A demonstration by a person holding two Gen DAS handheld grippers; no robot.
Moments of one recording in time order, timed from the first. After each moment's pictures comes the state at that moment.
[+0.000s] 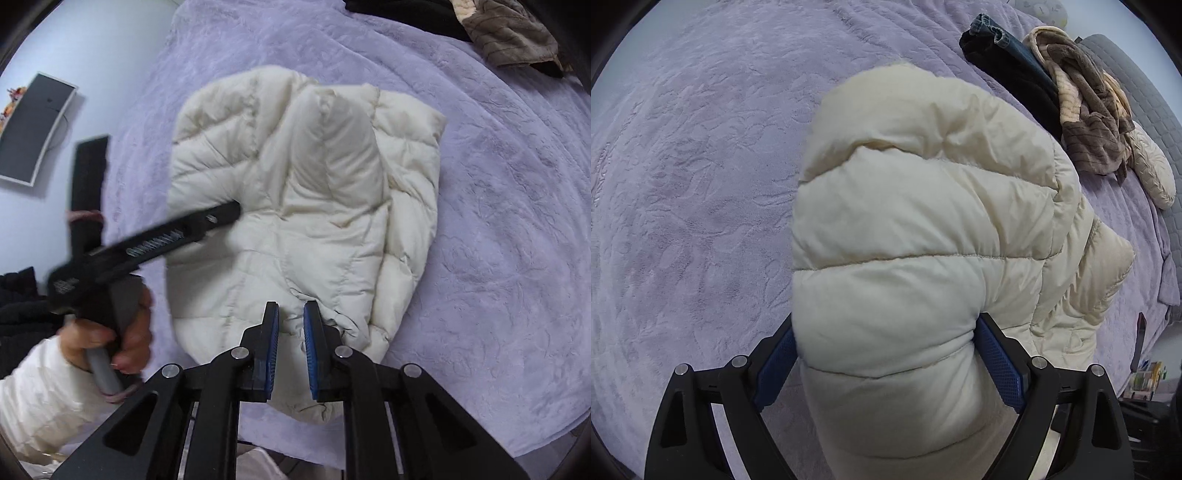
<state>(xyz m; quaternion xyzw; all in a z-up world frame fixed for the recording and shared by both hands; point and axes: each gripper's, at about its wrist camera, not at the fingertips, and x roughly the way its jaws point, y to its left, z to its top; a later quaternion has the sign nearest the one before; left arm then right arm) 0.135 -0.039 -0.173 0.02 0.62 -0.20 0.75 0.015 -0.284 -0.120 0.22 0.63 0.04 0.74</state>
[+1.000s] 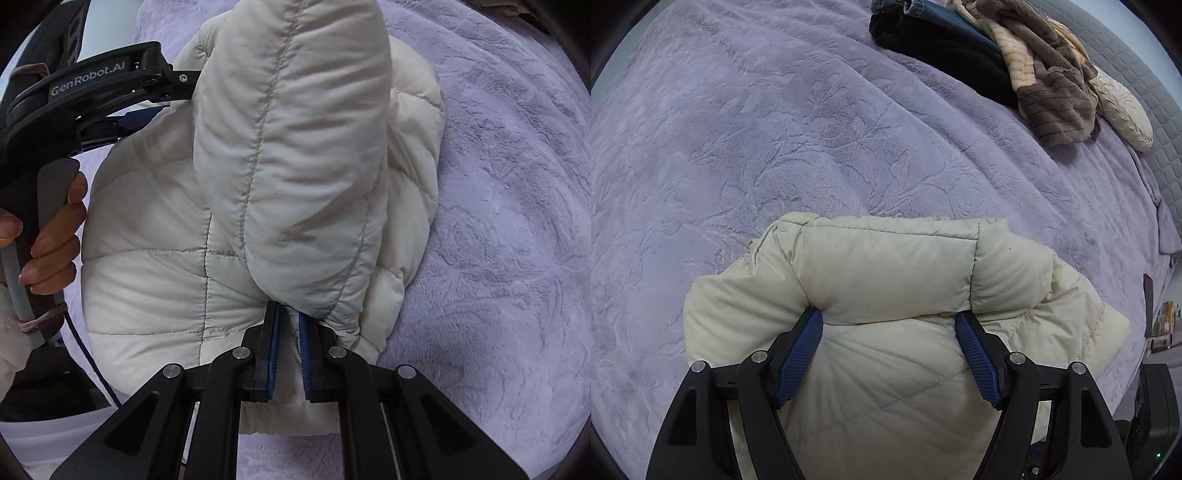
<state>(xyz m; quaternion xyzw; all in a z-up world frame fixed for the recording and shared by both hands) 0.187 -0.150 -0.210 0.10 0.60 -0.31 0.73 0.031 -0.280 -0.210 0.24 0.63 0.03 0.73</state>
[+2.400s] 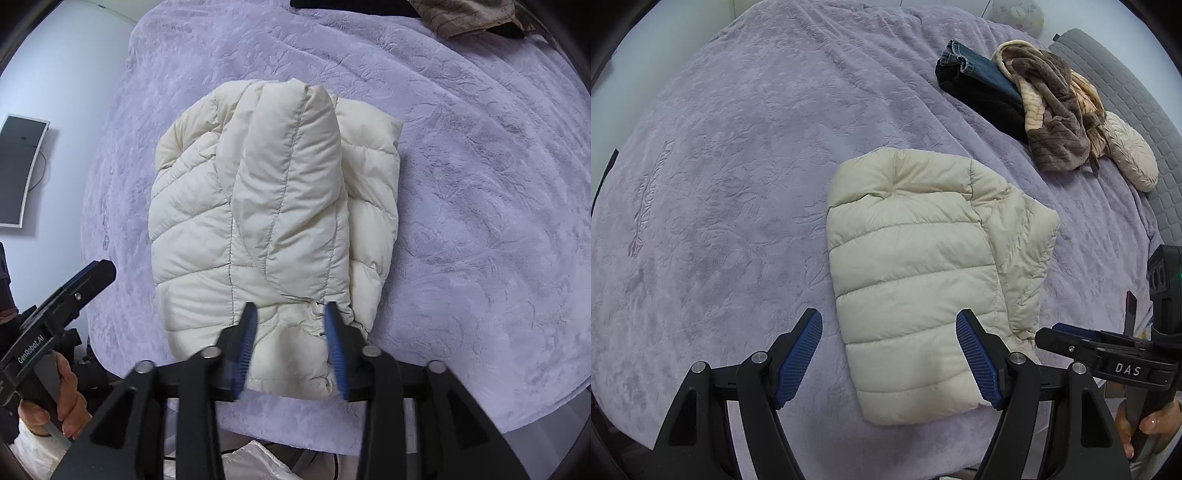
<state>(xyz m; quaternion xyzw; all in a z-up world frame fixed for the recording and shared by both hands) 0.091 -0.016 -0.083 0.05 0.60 -0.21 0.77 0.027 -0.338 -0.084 0.27 0.63 0.01 0.73</state>
